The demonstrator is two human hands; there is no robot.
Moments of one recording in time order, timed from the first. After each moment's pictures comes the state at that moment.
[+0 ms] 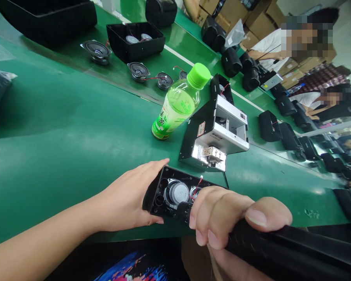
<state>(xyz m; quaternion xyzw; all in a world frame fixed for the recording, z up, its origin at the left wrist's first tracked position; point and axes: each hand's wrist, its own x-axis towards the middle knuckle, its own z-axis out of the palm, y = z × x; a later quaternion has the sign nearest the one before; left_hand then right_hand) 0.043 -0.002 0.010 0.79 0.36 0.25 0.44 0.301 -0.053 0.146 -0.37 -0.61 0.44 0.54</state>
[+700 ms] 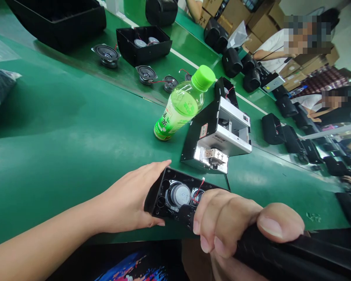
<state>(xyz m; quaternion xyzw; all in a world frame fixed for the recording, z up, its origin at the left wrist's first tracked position) 0.045 0.000 0.013 0.78 0.36 0.24 0.46 0.299 -0.052 0.143 -0.34 -0.60 0.42 0.58</state>
